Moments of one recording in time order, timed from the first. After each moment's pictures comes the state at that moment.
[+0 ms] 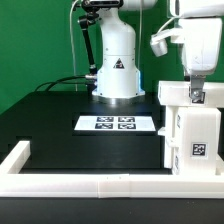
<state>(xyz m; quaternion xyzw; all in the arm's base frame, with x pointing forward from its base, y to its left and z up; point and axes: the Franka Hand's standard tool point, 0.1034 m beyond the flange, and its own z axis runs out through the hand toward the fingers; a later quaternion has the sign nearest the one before) 0.589 0.103 0.153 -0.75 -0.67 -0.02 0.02</state>
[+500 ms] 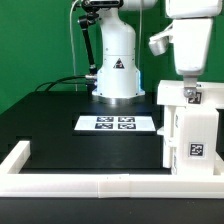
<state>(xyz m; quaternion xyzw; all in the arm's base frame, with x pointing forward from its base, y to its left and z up) 0.589 0.100 0.153 -0.80 -0.60 -0.01 0.02</state>
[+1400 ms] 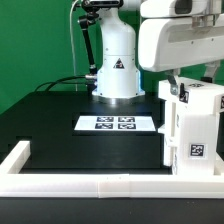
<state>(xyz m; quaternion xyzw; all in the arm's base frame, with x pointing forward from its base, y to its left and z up) 0.590 0.104 0.155 -0.97 -0.24 -0.01 0.02</state>
